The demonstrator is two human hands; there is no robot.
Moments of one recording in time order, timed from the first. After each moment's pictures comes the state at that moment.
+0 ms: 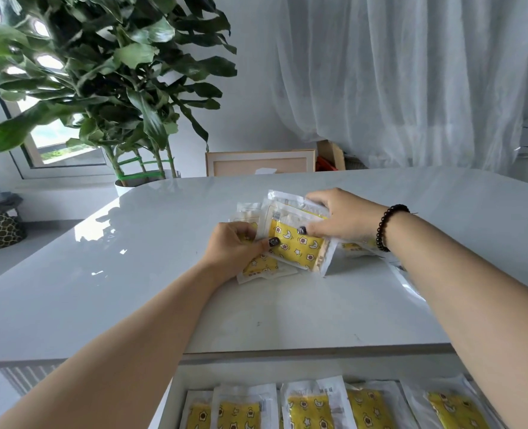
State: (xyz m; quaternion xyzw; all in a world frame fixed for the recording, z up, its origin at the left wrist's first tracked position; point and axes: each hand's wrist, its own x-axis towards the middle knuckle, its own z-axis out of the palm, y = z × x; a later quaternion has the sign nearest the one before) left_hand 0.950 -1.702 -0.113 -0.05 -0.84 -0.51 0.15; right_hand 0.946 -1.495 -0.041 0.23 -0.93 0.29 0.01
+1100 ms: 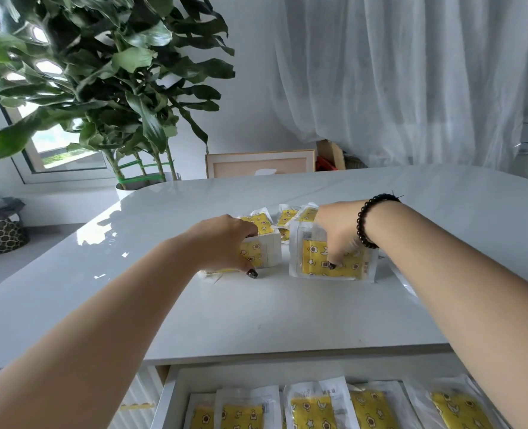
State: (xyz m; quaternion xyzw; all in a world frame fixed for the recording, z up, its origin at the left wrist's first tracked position) left_hand 0.967 -1.719 -0.055 -0.17 -0.98 0.04 0.05; right_hand 0.964 -1.514 -0.022 0.16 -0.98 -0.12 -0.09
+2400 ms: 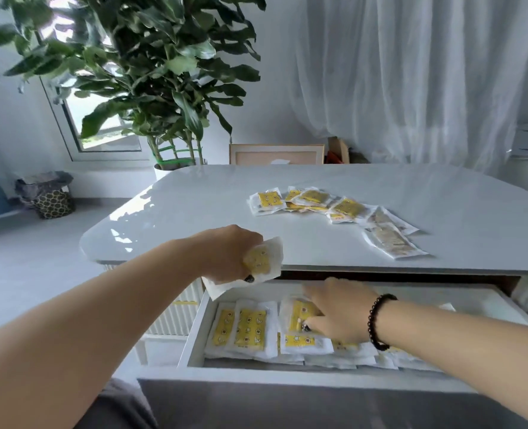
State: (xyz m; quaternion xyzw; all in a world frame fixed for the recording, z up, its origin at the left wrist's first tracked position) left_hand 1.160 -1.708 -0.038 -0.15 -0.99 0.01 -0.04; right_hand 1.176 -1.495 -0.094 0.30 -0.95 -0.01 -0.08
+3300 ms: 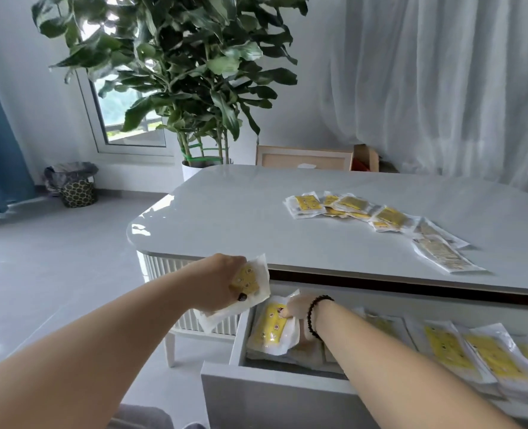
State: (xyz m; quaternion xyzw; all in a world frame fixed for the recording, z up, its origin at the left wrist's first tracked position) left_hand 1.200 -1.802 -0.073 -0.06 -0.99 -0.07 -0.06; right_hand 1.125 -1.635 -0.152 0.04 -0.93 0.22 -0.28
